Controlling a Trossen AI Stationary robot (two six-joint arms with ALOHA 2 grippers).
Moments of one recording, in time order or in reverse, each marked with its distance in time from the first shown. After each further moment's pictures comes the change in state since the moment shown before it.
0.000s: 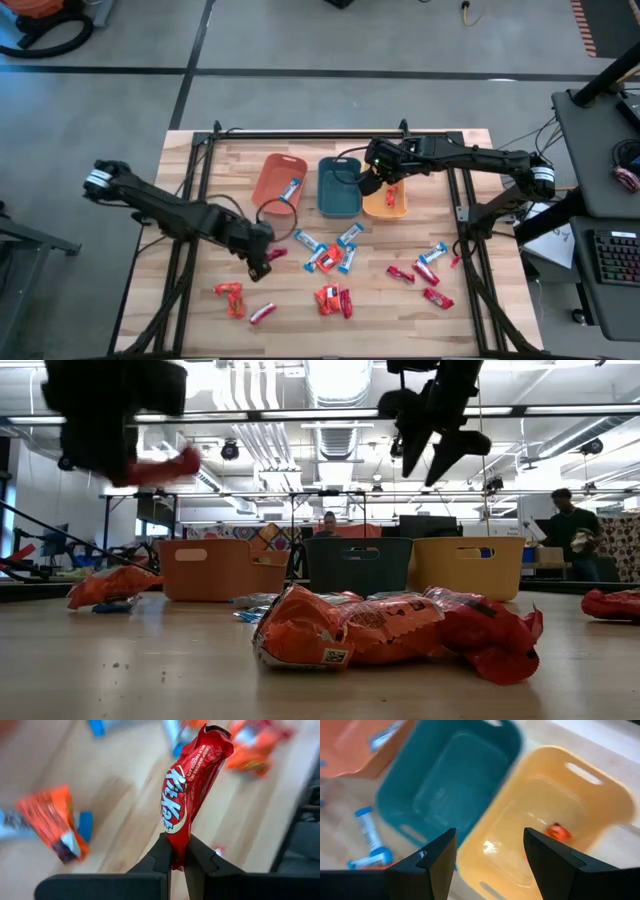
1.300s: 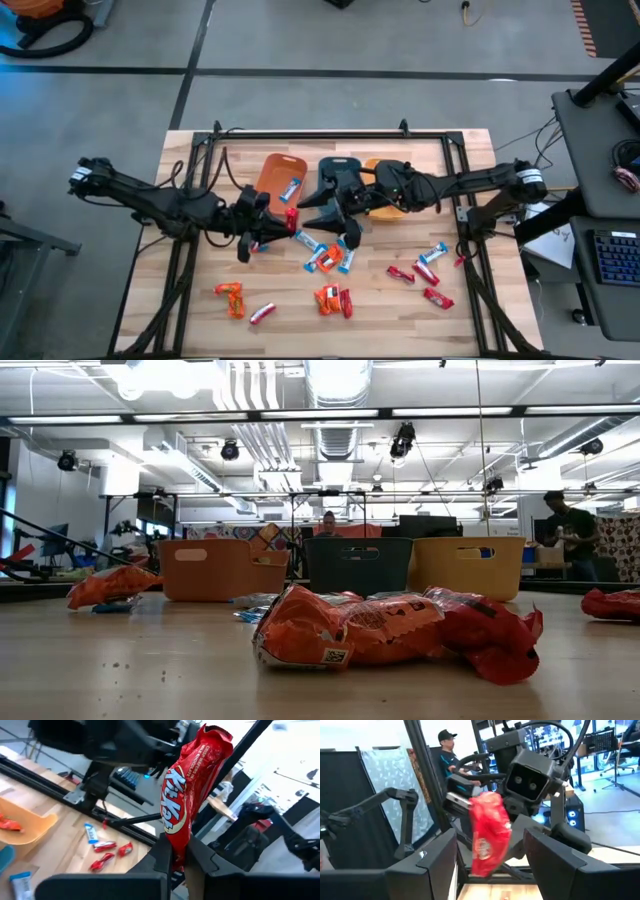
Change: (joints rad) left arm 0.012 -0.195 -0.002 0.859 -0.164 0.254; right arm 0.314 0.103 0.005 1.340 -0.353 -0.469
